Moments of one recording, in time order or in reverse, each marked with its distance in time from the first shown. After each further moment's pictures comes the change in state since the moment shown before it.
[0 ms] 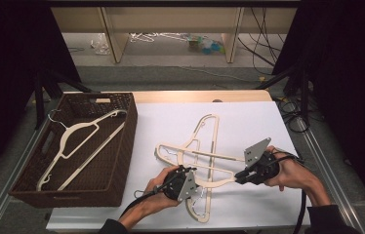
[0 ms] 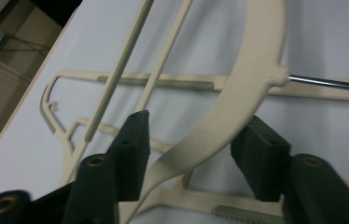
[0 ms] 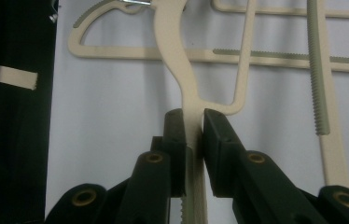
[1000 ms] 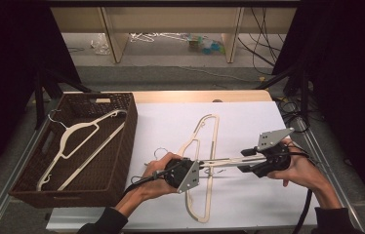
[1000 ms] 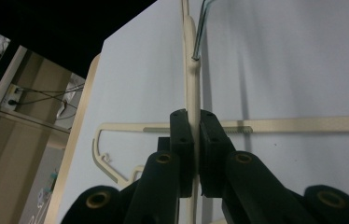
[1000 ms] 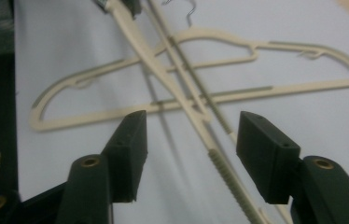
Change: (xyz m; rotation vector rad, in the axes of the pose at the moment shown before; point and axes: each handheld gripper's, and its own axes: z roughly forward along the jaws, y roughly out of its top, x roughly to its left) left arm 0.040 0.045 -0.031 -0.027 0.015 0.179; right arm -0.002 -0.001 -0.036 -0.232 -0.220 0.179
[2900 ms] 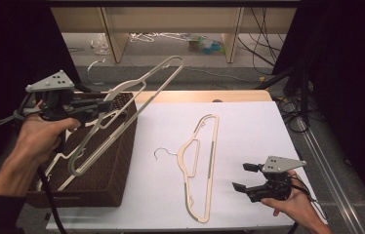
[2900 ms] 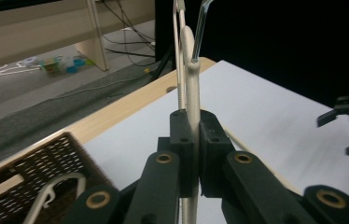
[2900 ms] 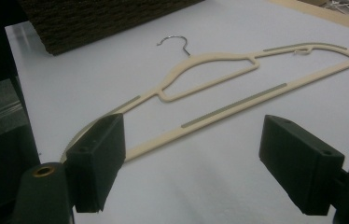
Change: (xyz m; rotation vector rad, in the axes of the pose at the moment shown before) left arm 0.151 -0.061 -0.238 -0.084 0.193 -0.908; right arm 0.064 -0.036 0.010 -0.234 -0.122 0.232
